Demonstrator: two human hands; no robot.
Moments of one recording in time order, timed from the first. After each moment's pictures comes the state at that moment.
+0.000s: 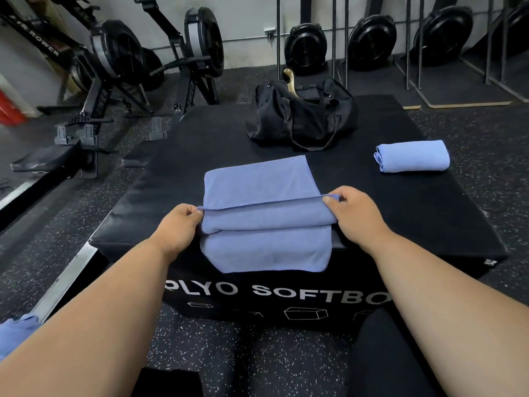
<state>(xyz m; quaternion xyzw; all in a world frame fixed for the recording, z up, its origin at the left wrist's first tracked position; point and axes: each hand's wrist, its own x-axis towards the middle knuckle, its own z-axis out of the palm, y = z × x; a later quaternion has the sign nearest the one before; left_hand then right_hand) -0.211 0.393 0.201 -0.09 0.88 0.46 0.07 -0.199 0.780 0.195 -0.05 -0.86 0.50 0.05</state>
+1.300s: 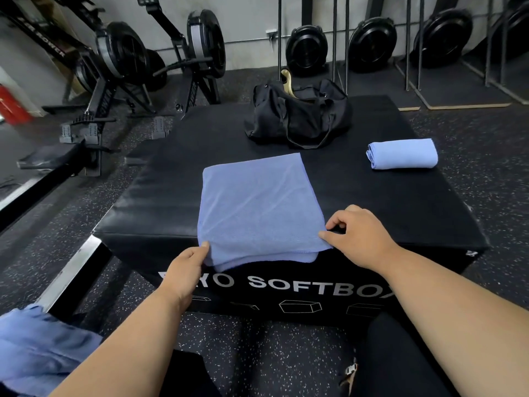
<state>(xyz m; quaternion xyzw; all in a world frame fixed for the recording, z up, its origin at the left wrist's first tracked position) -0.109 0.430 0.149 -0.26 0.74 0.61 0.05 -0.140 0.806 0.183 0.04 -0.95 0.32 0.02</state>
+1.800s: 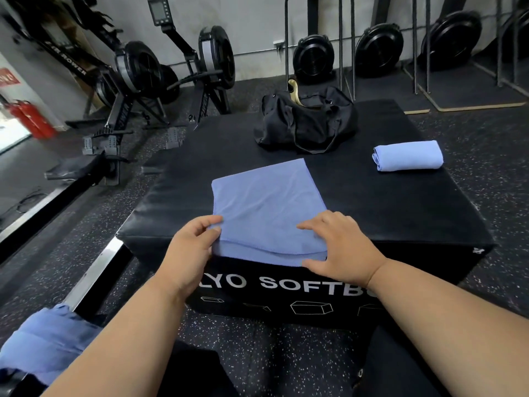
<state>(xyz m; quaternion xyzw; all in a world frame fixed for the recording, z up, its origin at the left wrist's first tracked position) -0.085 0.456 0.247 -0.12 0.71 0.69 -0.01 -0.113 0.768 0.183 0.25 -0.93 0.23 0.11</state>
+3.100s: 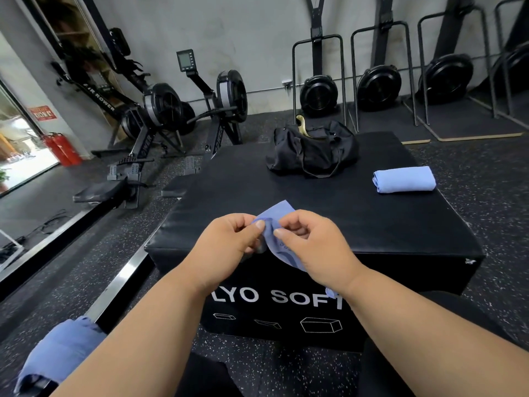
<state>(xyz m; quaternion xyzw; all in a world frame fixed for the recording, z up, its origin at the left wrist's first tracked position) -0.031 0.489 0.338 0.05 0.82 0.57 0.03 -0.041 0.688 0.299 0.13 -0.74 0.65 0.05</state>
